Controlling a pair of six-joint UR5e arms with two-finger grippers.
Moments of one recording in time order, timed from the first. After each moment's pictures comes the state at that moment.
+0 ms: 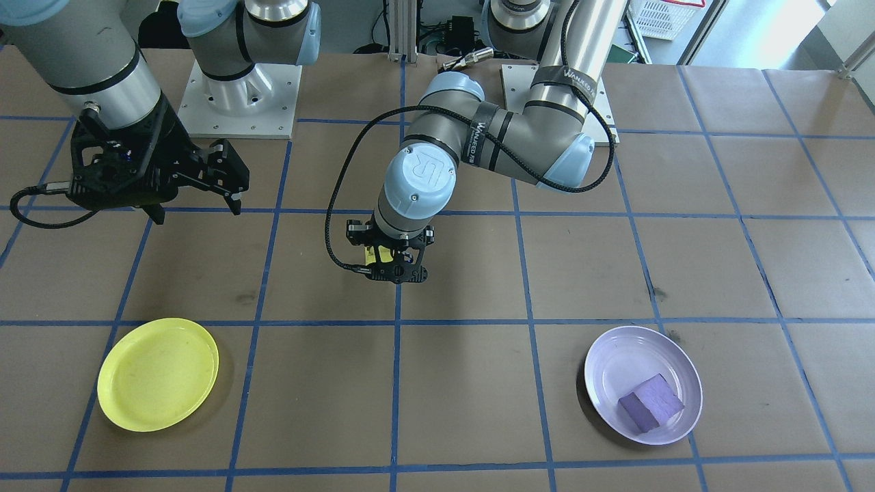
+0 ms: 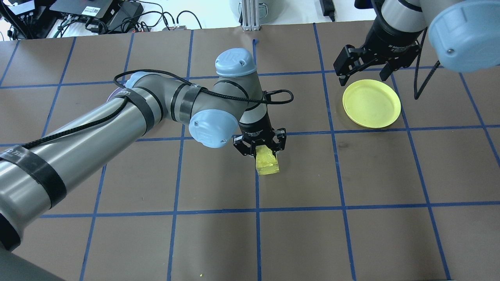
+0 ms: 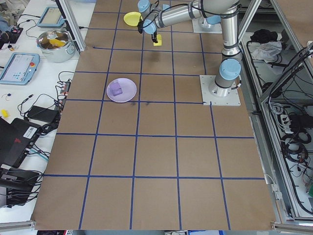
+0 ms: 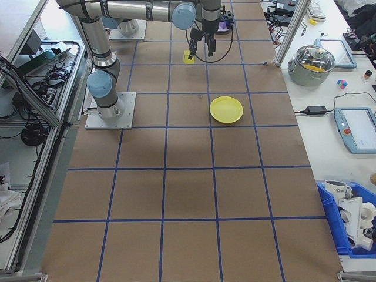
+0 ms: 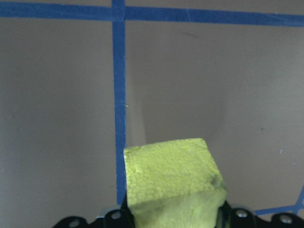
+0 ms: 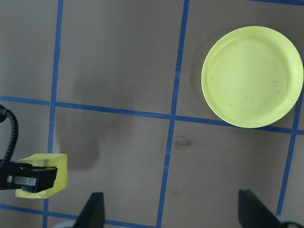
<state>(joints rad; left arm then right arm) -1.96 -2.00 -1.68 -1.22 1.30 -0.39 1.54 -1.53 1.59 -1.68 -1.51 -0.15</state>
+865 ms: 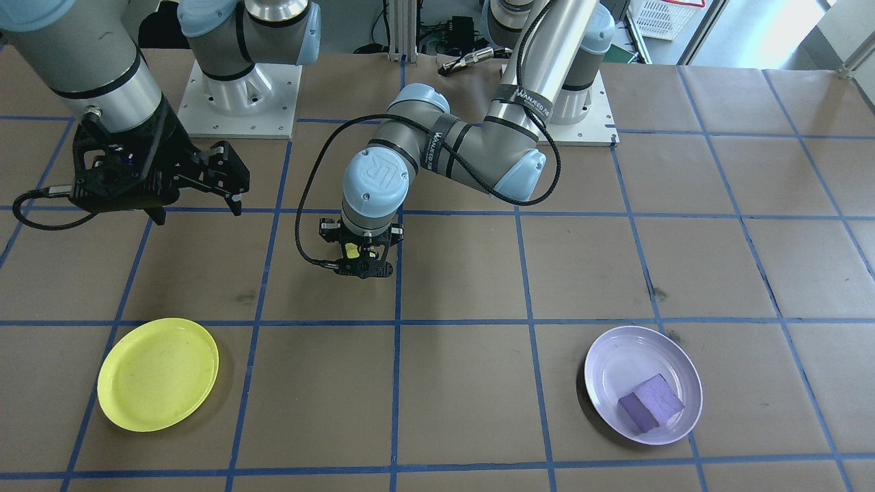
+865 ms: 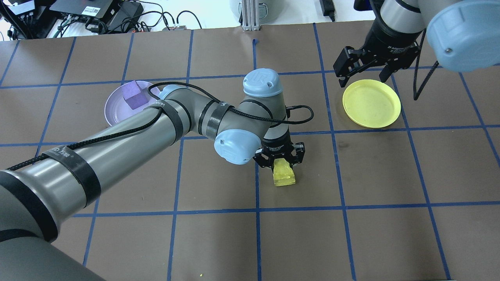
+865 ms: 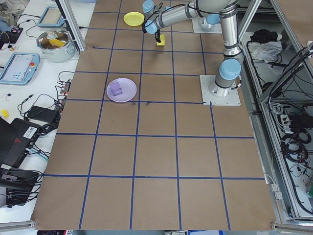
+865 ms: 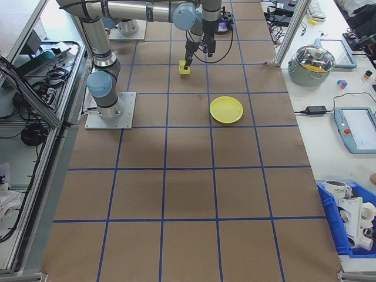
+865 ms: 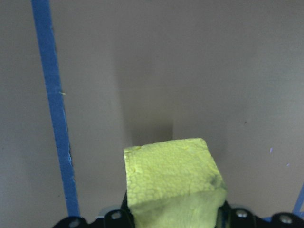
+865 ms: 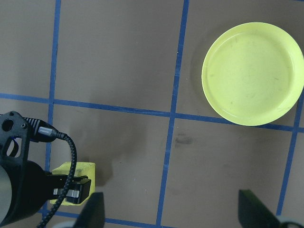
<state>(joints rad) -2.05 -2.06 -1.69 -1.13 1.30 -0.47 1.54 -1.52 1.59 -1.68 -1.51 -0.15</state>
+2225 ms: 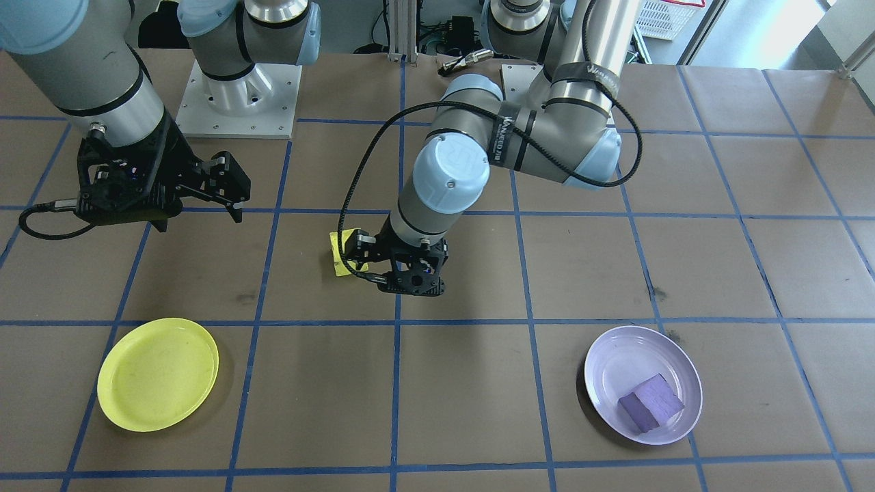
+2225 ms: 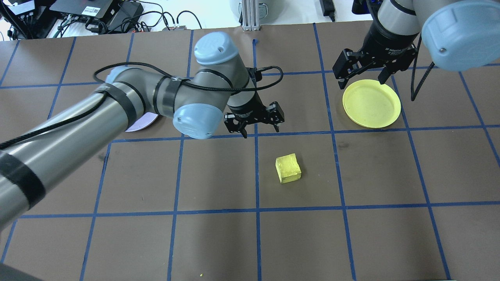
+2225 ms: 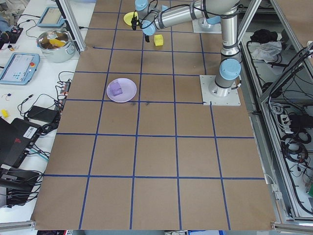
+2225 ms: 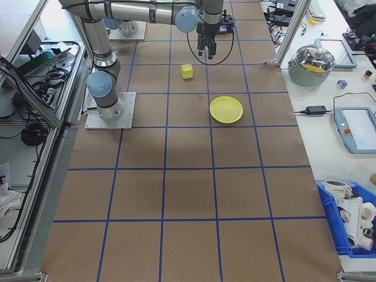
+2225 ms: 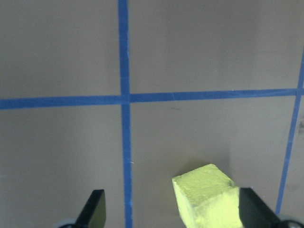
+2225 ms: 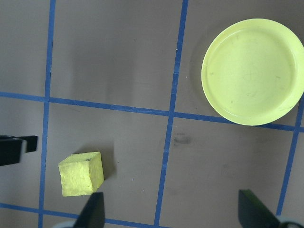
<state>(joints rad) -1.89 -1.96 -1.68 -1.08 1.27 -0.34 1.54 -1.50 1.59 -1.68 -1.52 -0.16</state>
